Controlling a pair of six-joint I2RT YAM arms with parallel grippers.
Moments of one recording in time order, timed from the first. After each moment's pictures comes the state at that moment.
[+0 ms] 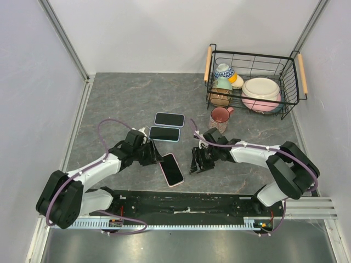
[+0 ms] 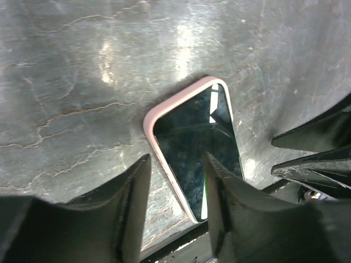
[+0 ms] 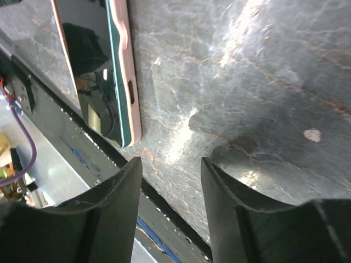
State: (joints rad) left arm -0.49 1.19 0.48 -0.19 0.23 -0.75; right arm 0.69 1.53 0.69 -0.21 -0.50 0.52
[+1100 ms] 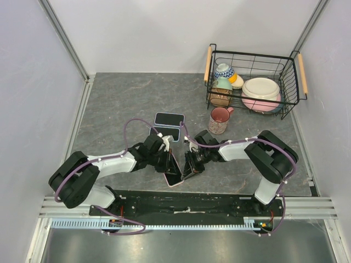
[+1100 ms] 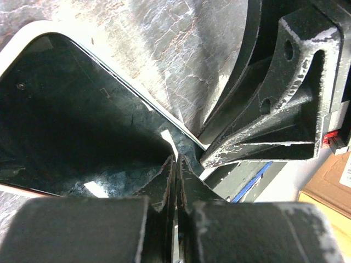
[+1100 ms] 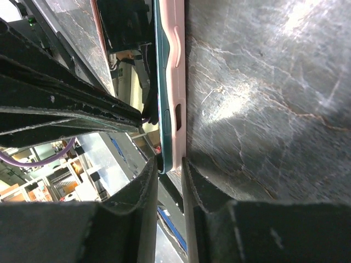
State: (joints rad) left arm -0.74 1.40 0.53 -0.03 0.41 -0.66; right arm 0.75 1.75 0.71 0.01 -0.74 0.63
